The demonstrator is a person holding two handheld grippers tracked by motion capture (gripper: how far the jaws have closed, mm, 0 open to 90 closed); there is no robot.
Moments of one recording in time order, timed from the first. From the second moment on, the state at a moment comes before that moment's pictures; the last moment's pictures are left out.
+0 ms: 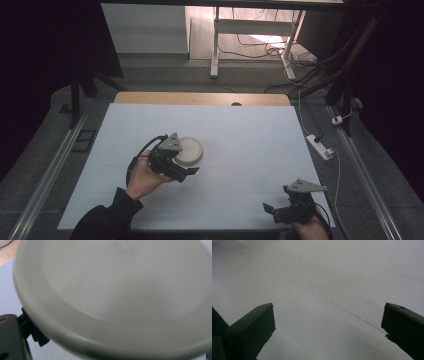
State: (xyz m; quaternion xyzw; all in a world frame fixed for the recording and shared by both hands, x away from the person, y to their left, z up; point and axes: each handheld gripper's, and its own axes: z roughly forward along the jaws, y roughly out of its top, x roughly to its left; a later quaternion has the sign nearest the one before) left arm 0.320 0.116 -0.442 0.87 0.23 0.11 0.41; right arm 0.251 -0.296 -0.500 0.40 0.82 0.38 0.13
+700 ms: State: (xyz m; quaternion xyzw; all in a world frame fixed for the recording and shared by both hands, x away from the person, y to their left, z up) left arm 0.315 0.096 -0.439 0.88 0.21 0.09 0.41; right arm 0.251 -0.296 -0.500 0.40 0.82 0.38 0.13
